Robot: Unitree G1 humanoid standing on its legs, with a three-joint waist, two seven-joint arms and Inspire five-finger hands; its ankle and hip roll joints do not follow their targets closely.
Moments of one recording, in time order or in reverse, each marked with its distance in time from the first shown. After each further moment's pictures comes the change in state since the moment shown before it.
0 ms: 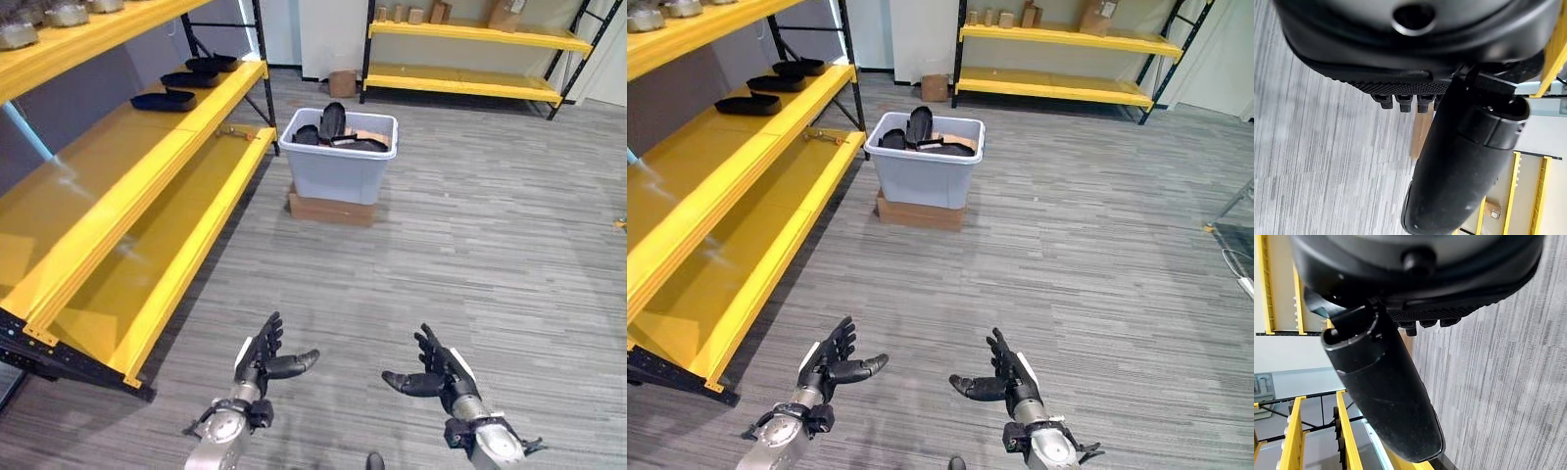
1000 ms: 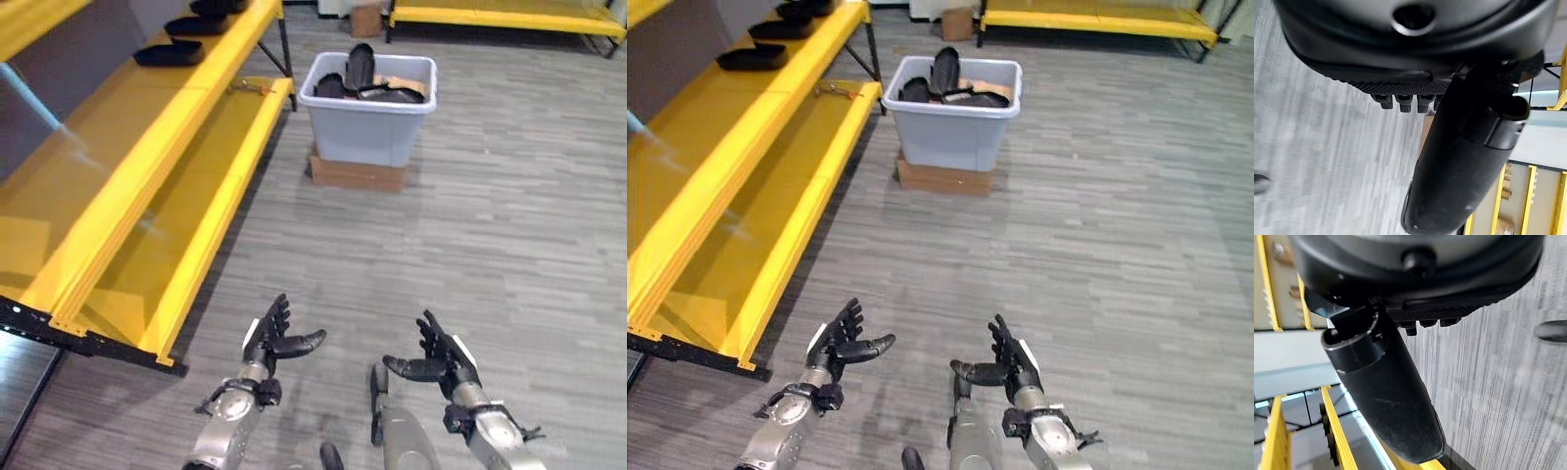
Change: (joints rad) left arm -0.073 -0.042 -0.036 0.037 -0.005 -0.009 0.005; right arm -0.012 -0.030 0.001 -0.010 0.031 -0.006 -0.016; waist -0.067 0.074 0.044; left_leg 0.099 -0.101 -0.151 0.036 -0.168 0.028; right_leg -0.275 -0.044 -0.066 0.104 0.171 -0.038
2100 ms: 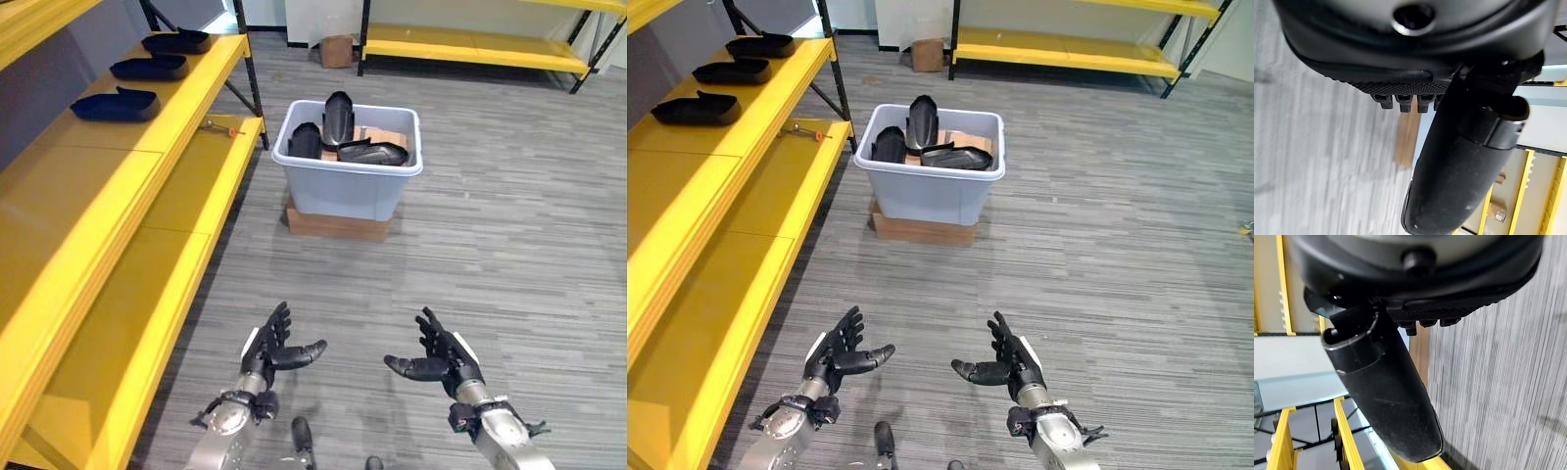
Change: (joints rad) left arm 0.035 0.061 0.021 -0.073 0.000 -0.013 -0.021; right arm -0.039 -0.008 0.011 -0.004 0.017 -0.005 0.044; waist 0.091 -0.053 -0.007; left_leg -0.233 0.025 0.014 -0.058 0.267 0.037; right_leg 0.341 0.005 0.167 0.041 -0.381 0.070
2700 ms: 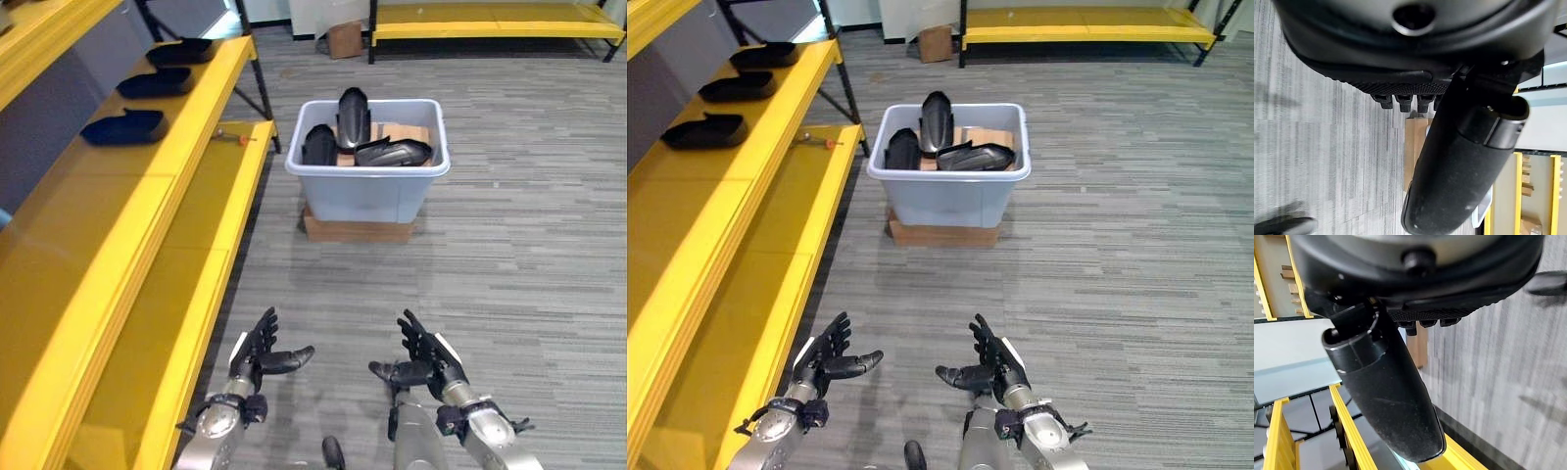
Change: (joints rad) left arm 0.051 0.015 0.017 0.070 0.009 -0.001 0.013; right arm 0.048 0.009 0.047 -0.027 -0.028 0.018 0.020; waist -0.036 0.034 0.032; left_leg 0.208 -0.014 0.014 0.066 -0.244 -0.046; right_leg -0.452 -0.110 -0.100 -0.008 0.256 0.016
